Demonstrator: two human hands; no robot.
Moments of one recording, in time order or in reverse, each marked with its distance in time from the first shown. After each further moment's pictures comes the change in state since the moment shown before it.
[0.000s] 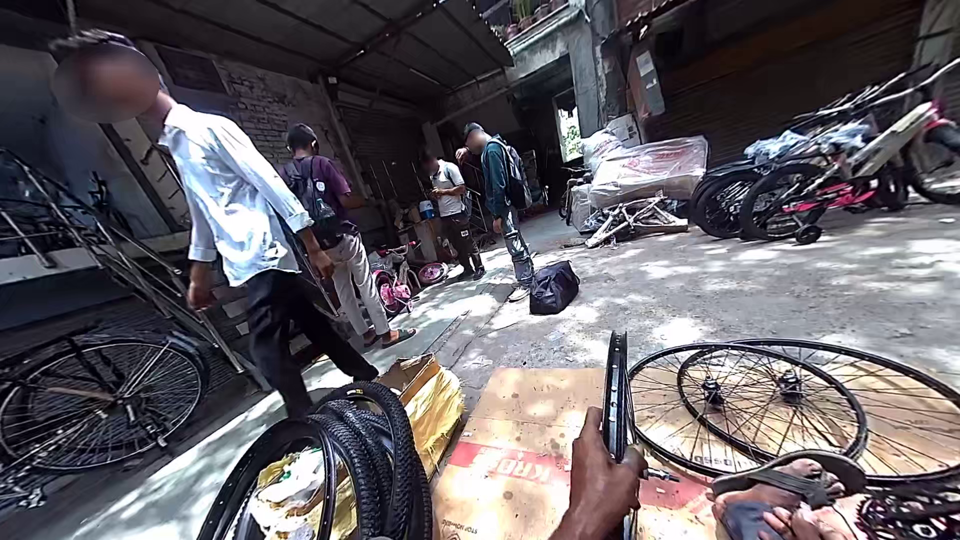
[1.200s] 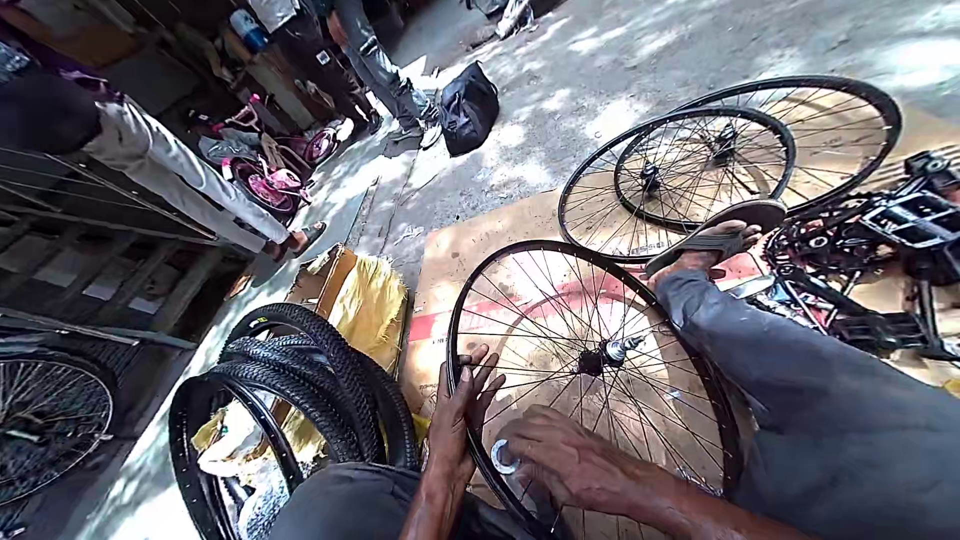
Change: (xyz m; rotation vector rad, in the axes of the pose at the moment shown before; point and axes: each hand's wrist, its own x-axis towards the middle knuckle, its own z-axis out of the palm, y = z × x) left_hand -0.076 -0.145 -0.109 -0.693 0.090 -0.294; right_hand -0.151 0.093 0.082 -0.758 -1.400 -0.805
